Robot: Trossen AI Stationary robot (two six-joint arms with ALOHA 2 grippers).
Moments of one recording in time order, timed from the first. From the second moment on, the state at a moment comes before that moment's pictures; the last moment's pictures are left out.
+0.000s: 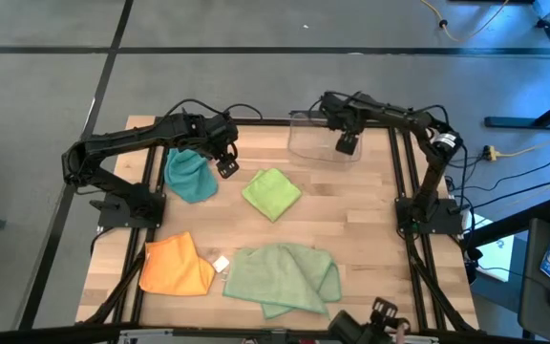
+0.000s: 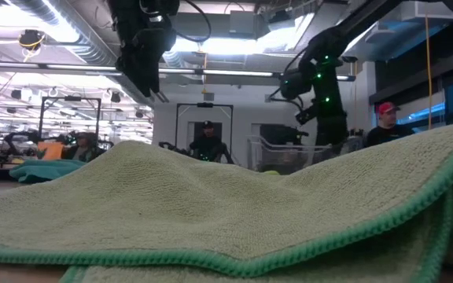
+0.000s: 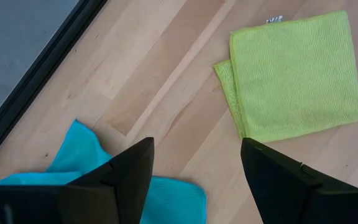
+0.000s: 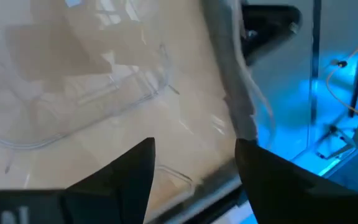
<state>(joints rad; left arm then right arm) 0.39 1.37 1.25 -1.02 -0.15 -0.22 -0.73 1.82 1.37 -1.09 0.45 -0.29</state>
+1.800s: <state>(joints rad) 0.39 1.37 1.25 -0.98 -0.15 -0.21 -0.39 1.11 0.54 -0.69 0.26 0.47</state>
